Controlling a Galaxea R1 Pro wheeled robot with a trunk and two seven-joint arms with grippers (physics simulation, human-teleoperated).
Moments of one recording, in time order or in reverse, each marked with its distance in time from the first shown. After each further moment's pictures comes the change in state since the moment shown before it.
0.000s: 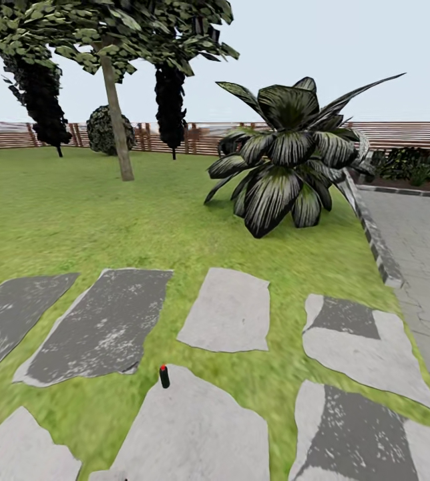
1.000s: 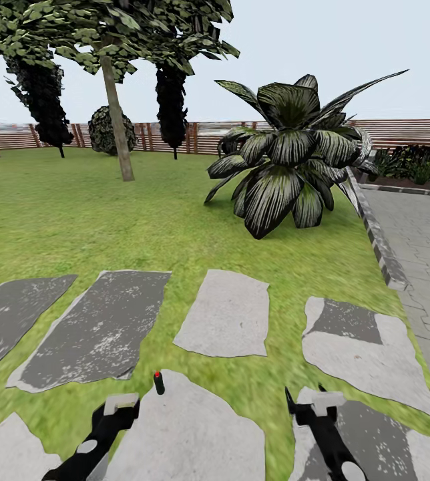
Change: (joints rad) left arm -0.225 -0.005 0.003 -0.022 0.012 0.019 0.012; right arm -0.190 -0.002 -0.003 -0.226 -0.002 0.057 0.003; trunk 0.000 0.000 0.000
